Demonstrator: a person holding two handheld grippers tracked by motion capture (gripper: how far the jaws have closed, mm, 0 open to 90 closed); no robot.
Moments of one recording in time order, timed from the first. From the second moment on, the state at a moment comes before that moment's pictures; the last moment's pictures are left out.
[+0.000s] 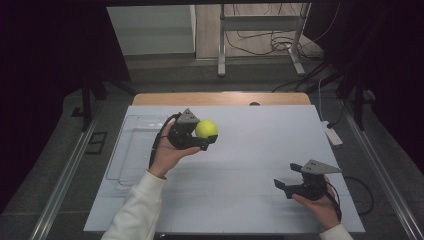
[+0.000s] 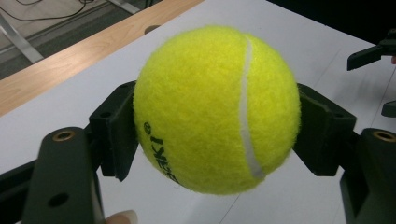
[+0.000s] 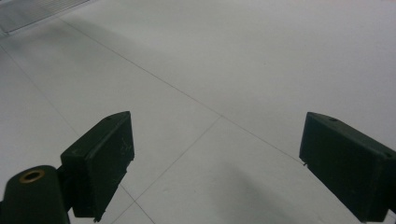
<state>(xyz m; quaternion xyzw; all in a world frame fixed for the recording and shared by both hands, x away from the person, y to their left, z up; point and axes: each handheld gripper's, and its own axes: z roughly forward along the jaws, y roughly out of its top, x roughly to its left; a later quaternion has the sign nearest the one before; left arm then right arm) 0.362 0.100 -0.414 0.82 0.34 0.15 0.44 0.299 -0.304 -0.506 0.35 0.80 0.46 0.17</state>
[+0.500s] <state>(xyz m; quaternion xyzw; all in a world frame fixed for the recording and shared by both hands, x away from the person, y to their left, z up) 0.361 0.112 -0.407 0.80 0.35 0.16 0.45 0.298 -0.303 -0.506 0.35 0.80 0.46 0.17</state>
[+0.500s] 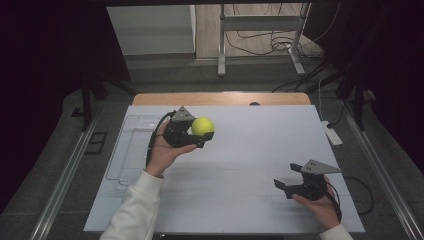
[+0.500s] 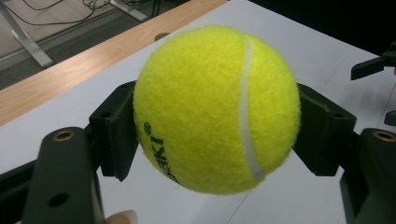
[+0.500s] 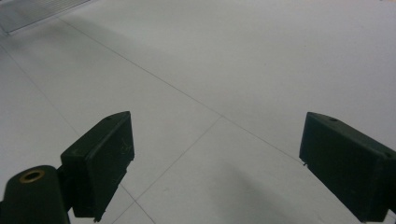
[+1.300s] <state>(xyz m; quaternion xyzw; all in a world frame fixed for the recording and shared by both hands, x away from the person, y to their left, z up) 0.364 0.135 -0.400 0.79 0.37 0.17 0.46 0.298 -0.304 -0.506 0.35 0.80 0.46 0.17</state>
